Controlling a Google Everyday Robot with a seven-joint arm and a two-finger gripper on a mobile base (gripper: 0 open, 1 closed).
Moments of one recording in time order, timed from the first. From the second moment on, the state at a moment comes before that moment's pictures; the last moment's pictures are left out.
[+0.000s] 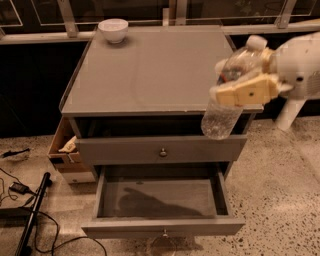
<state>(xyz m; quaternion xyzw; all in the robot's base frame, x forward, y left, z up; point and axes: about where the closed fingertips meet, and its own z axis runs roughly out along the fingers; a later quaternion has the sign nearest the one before) 0.460 -0.127 1.009 -0.49 0.68 0.30 0.46</state>
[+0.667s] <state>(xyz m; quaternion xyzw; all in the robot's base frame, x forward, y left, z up) 0.450 -0.130 0.993 -0.51 0.67 0.29 0.46</state>
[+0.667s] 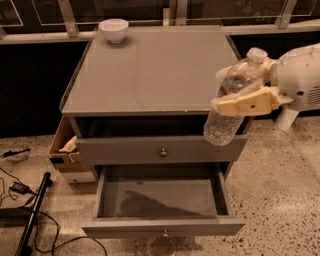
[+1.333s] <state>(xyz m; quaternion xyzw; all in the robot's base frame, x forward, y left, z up) 0.455 -0.117 0.924 -0.55 0.64 0.27 0.47</state>
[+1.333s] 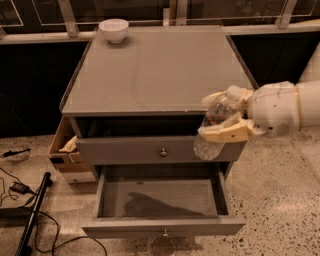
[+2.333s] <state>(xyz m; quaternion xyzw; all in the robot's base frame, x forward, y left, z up) 0.475 -0.110 0.729 -0.54 0.66 0.30 0.44</state>
